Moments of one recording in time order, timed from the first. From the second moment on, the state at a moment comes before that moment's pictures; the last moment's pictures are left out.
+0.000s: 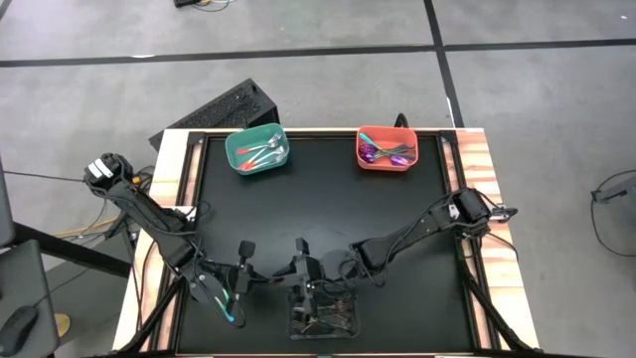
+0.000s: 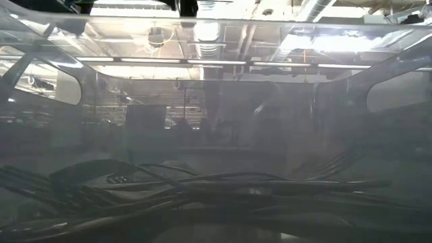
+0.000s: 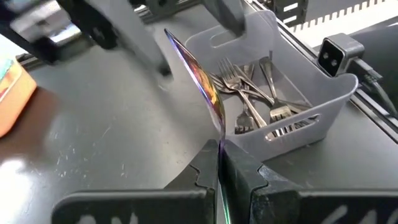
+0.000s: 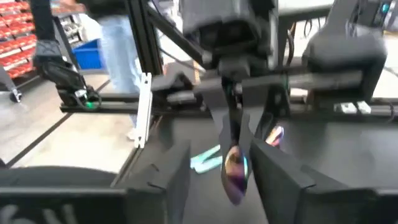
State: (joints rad) left arm -0.78 1.26 0.63 0.01 -0.61 -0.12; right arm 0.37 2.02 1.38 0.47 0.18 0.13
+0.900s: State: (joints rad) left arm -0.79 1.26 0.63 -0.05 -0.54 -0.33; right arm 0.48 1.81 1.38 -0.03 0.26 0.20
